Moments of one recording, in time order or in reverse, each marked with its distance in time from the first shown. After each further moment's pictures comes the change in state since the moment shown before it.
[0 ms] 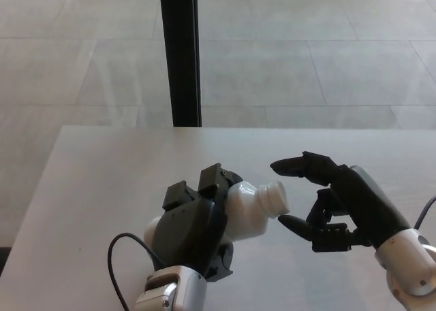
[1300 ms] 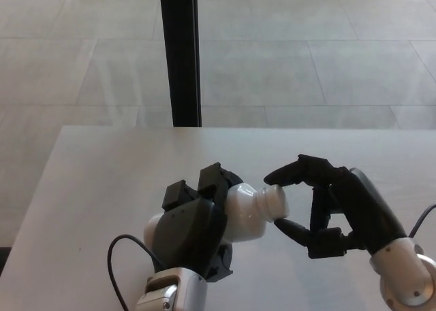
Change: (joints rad) left_arm 0.004 -0.001 -0.004 0.002 -0.003 -0.010 0.028; right_arm 0.032 0.064 -0.032 0.072 -0.005 -0.177 -0.093
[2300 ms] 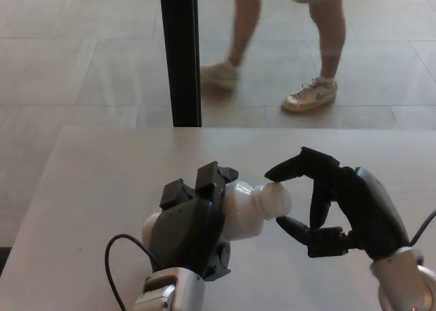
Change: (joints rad) left_arm -0.004 0.019 -0.017 0.002 -0.009 0.001 0.014; right_arm 0.000 -0.048 0.026 0.084 -0.044 -0.270 -0.126
